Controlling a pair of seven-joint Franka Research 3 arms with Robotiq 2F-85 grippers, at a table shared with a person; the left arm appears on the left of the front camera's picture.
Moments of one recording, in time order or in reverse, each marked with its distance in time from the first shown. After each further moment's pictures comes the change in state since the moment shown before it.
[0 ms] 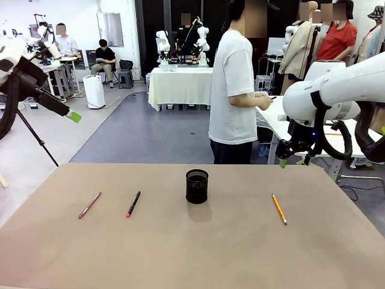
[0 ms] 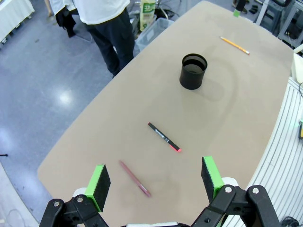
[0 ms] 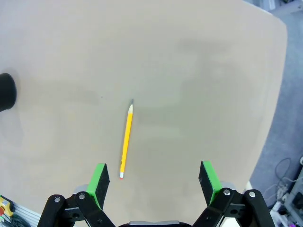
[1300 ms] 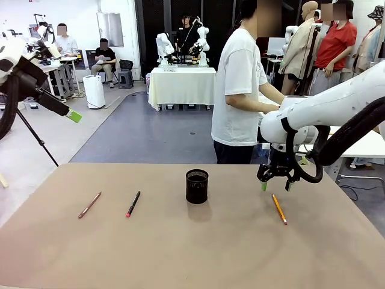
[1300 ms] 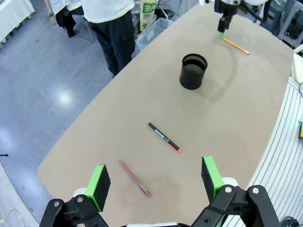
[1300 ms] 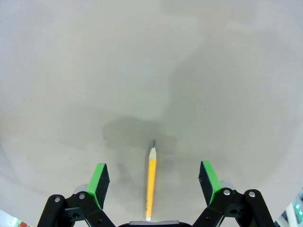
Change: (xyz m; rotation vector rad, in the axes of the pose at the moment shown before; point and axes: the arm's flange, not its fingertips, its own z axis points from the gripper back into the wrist) left arm 0.000 0.000 0.000 0.000 0.000 0.000; right arm 0.040 0.026 -0.123 0.052 0.183 -0.137
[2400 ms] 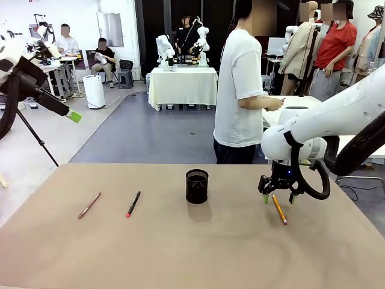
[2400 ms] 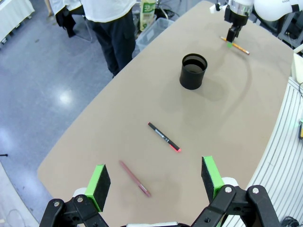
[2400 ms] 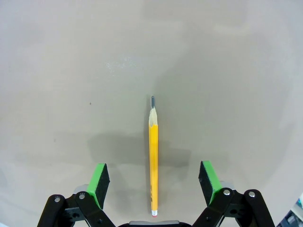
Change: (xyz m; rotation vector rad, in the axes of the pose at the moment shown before) left arm 0.000 0.000 0.000 0.000 0.000 0.000; right arm -0.053 0.008 -0.024 -0.047 -0.026 -0.070
